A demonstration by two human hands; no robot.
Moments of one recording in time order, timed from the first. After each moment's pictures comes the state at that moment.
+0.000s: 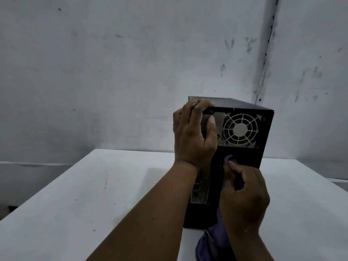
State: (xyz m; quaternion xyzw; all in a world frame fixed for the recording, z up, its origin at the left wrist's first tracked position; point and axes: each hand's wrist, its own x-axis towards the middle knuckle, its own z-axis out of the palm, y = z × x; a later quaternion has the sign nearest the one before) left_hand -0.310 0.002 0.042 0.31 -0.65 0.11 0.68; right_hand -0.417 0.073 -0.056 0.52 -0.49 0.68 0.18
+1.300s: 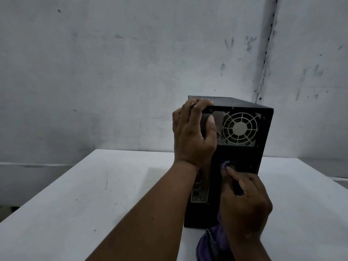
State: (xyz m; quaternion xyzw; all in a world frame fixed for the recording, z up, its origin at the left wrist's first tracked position) left_hand -0.311 0.004 0.042 0.30 -0.65 0.11 0.68; right_hand -0.412 0.083 -0.061 0.52 -0.51 0.67 0.17
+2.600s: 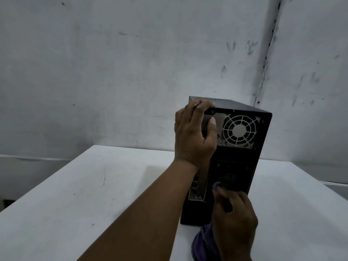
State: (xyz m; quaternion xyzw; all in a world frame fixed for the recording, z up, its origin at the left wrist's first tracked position) left_hand -0.307 0.012 0.041 0.31 -0.66 0.07 0.68; right_hand -0.412 0.088 -0.103 0.52 -0.55 0.64 0.12
